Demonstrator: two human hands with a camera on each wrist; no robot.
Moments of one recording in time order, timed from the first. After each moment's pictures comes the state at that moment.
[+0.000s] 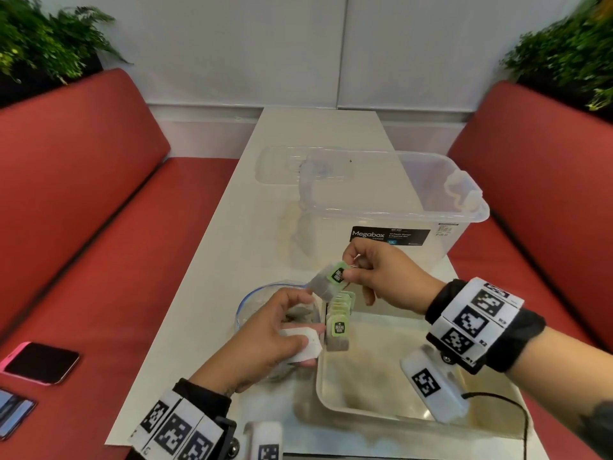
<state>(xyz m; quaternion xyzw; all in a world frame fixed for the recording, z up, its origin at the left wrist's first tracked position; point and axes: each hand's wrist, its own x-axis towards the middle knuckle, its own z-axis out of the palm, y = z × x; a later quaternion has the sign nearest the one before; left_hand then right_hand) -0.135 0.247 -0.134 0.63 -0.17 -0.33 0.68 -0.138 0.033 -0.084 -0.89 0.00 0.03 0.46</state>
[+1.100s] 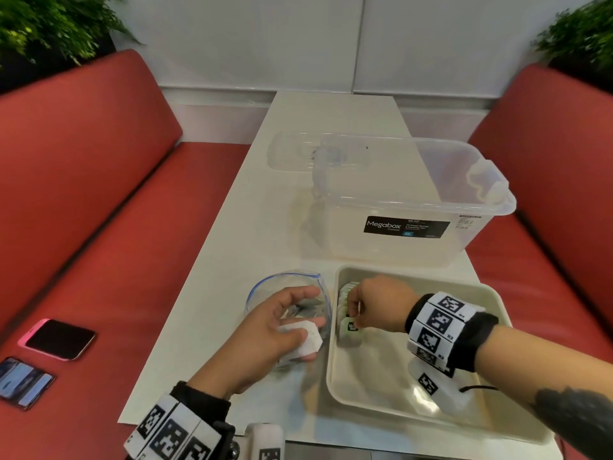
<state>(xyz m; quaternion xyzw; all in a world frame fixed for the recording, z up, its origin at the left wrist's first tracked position) -0.142 0.258 -0.137 0.62 -0.12 -0.32 0.70 -0.128 0.040 -0.143 -0.98 -0.05 0.19 0.07</state>
